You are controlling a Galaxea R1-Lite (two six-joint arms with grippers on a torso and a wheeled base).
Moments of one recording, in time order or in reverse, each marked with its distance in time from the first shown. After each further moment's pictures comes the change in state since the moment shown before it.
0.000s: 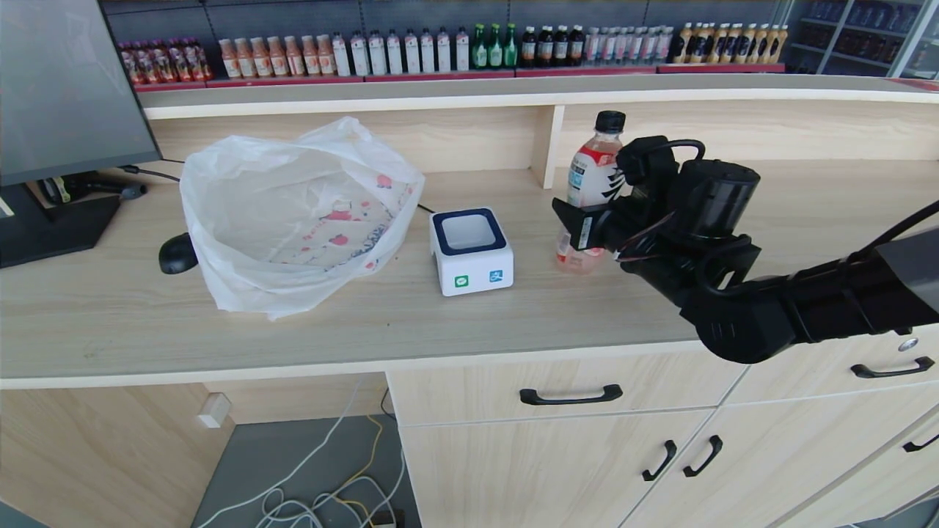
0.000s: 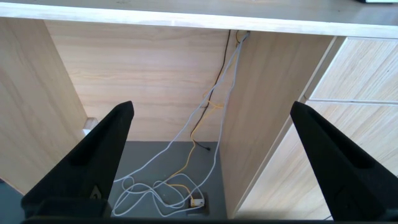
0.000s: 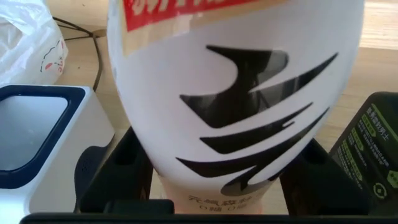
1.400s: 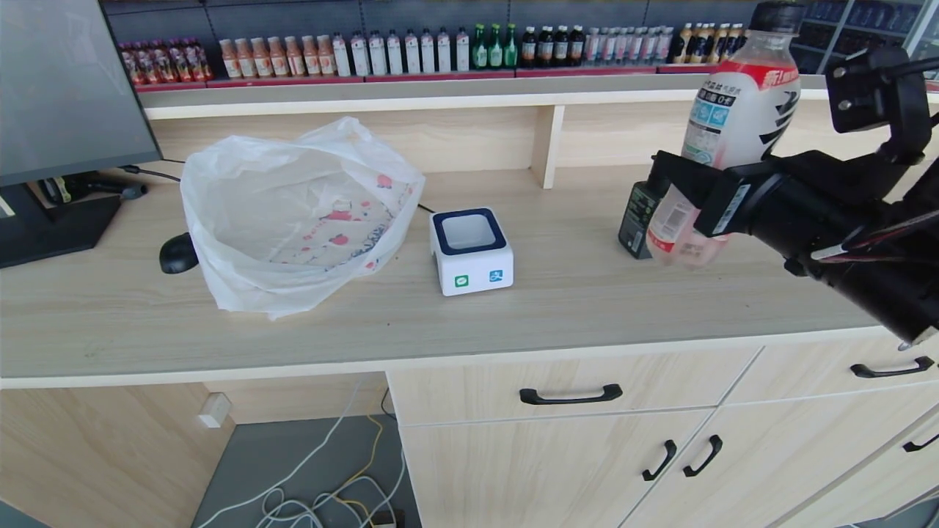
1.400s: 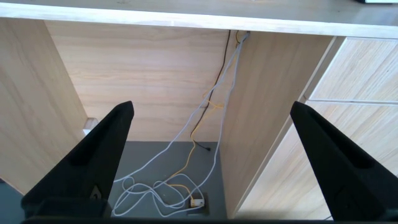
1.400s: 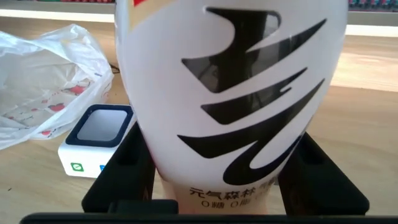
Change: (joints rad) left arm 0.000 0.000 0.000 0.000 0.000 0.000; right arm 0.029 -0.522 0.395 0.003 -0.006 -0.031
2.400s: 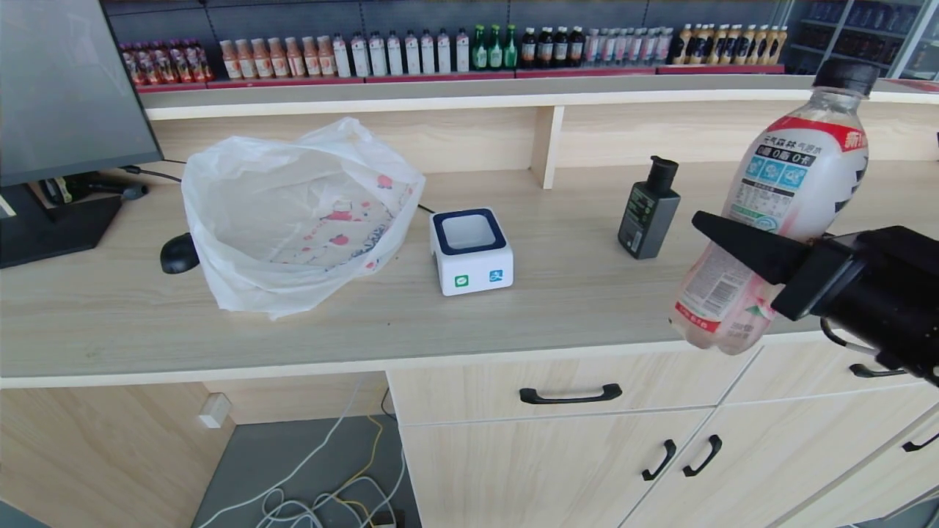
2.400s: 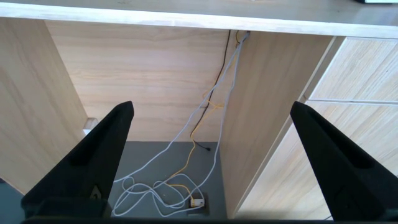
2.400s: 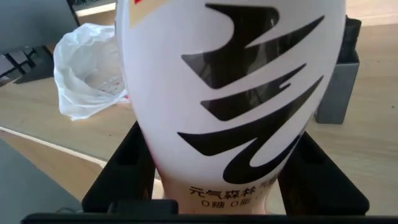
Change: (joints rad) left arm 0.000 0.000 0.000 0.000 0.000 0.000; right arm -0.005 -0.187 0.269 -0.002 0.185 0.252
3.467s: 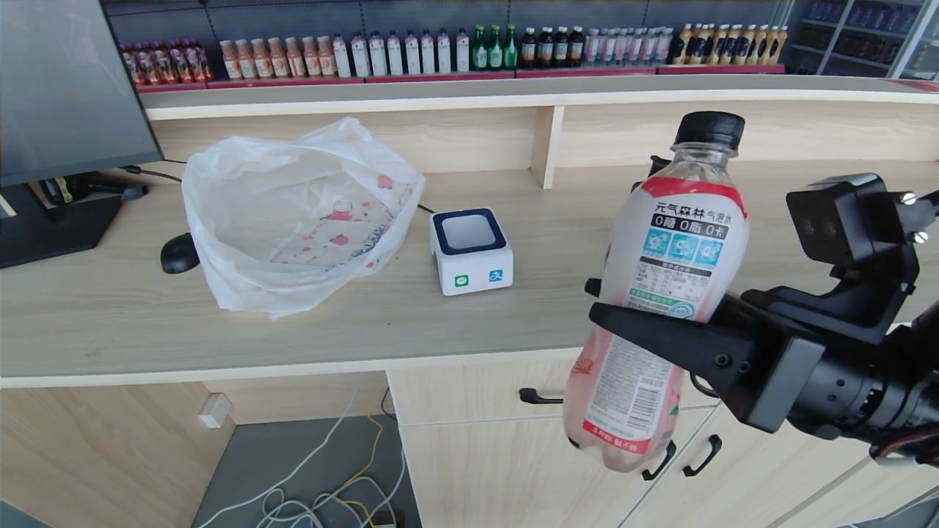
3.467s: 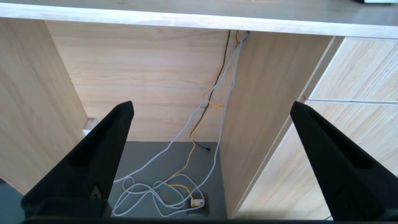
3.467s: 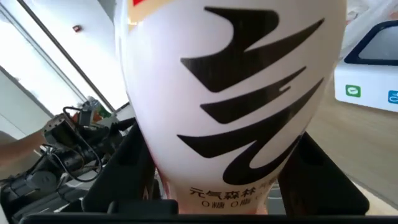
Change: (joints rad) left arm 0.000 0.000 0.000 0.000 0.000 0.000; right arm 0.162 0.176 0.059 -0.317 0.534 0.290
